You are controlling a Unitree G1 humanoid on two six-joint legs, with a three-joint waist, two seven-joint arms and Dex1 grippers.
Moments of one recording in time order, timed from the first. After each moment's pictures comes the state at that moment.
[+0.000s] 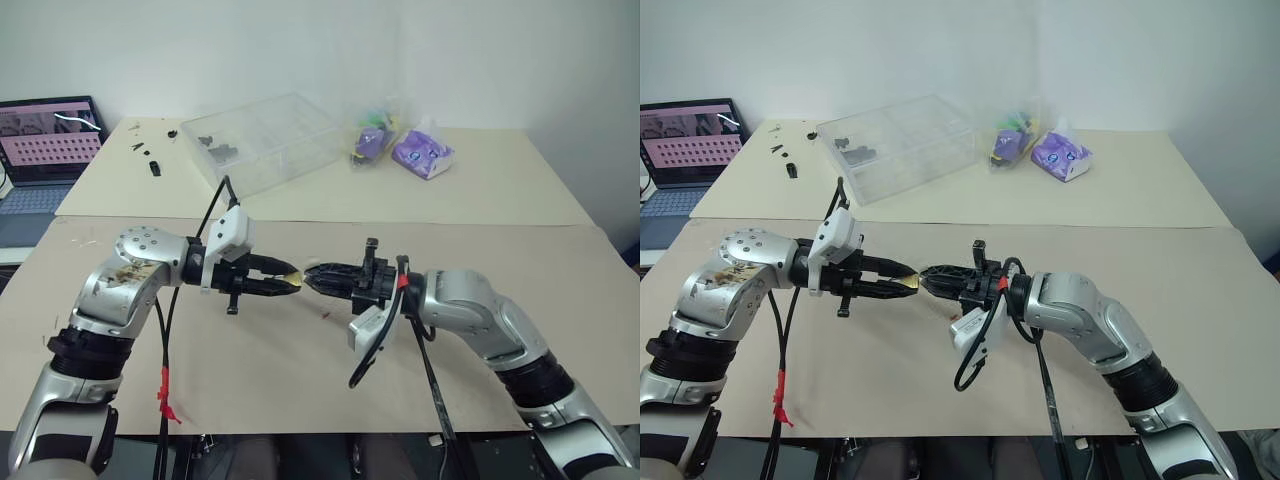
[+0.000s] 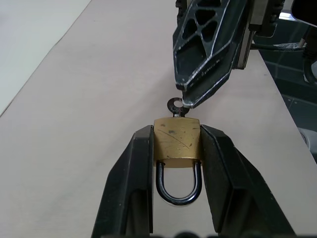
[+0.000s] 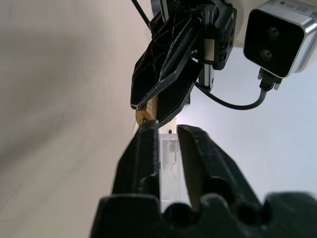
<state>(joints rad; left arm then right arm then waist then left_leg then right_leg) -0.58 0.74 -0.11 -0.11 -0.43 0.50 -1.33 -0.51 -0.57 0.34 -0.20 -0.52 -0.61 0.58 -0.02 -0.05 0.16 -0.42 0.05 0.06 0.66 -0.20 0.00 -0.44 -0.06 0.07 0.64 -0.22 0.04</state>
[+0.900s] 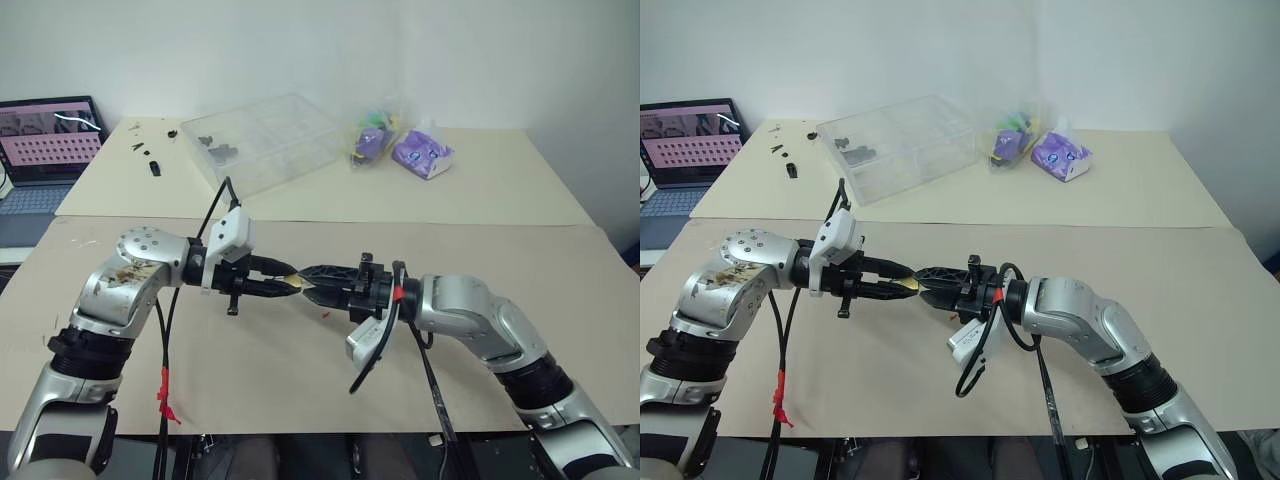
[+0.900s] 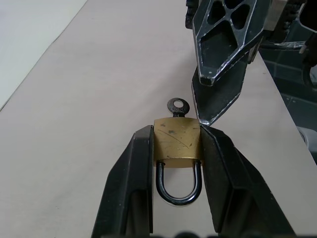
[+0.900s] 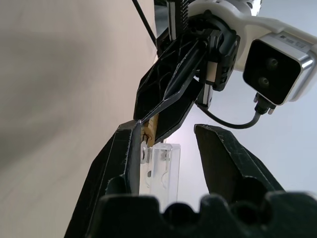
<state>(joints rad) -0.58 0.74 -0.12 -0.11 -0.43 0.50 -1.33 -0.51 -0.57 0.35 -0.21 -0.61 -0.67 0.54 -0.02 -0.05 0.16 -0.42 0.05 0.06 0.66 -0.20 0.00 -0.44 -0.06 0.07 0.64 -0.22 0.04</state>
